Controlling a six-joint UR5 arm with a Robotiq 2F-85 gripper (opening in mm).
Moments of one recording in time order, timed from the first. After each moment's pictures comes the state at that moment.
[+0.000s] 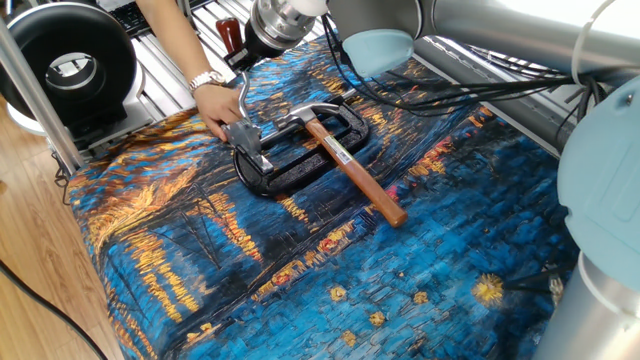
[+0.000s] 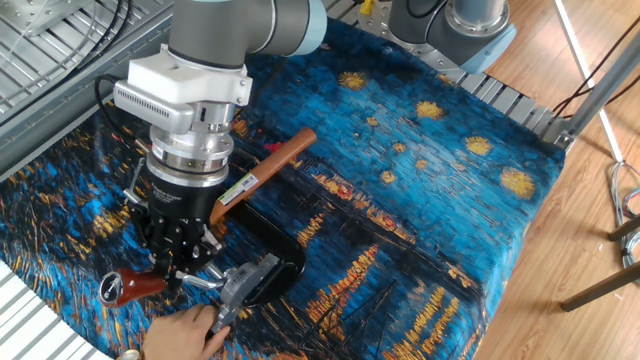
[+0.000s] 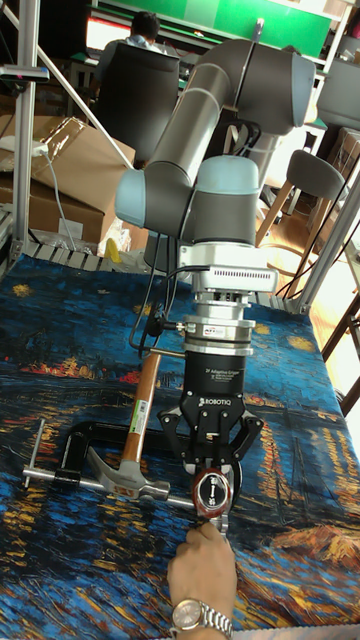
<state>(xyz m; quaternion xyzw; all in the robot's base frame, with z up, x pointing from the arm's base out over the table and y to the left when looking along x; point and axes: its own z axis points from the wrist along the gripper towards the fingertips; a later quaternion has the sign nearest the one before) 0.743 0.067 0.144 -0.05 0.95 0.06 0.31</state>
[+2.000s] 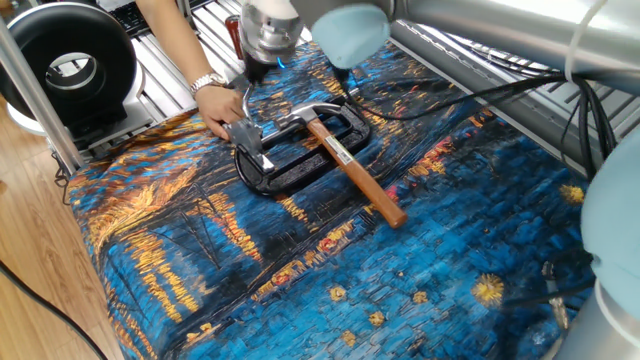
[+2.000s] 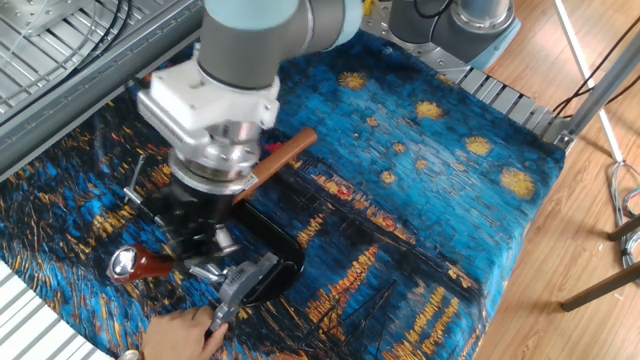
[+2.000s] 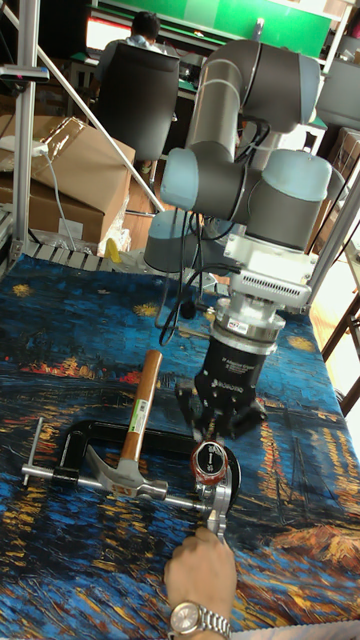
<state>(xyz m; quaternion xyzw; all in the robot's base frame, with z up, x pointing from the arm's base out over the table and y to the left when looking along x) 0.669 0.067 0.124 0.07 0.98 -0.01 0.17</state>
